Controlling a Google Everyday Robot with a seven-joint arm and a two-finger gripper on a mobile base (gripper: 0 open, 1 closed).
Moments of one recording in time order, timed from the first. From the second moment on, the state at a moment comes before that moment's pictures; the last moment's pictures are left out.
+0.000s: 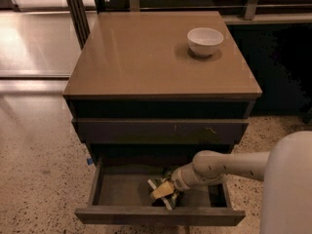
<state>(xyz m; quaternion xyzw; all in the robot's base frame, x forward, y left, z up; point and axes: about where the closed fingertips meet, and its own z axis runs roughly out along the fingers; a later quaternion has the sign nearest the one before) 0.511 -0.041 0.383 -0.33 0.89 0.27 0.17</state>
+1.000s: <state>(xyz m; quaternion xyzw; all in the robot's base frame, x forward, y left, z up) 0.511 -0.041 0.383 -0.33 0.89 0.27 0.17</state>
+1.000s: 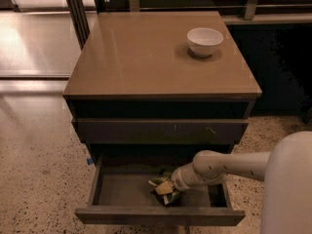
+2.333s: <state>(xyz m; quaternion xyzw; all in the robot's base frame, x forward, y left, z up) 0.474 -0.062 0.508 -0.38 0.79 0.36 0.31</state>
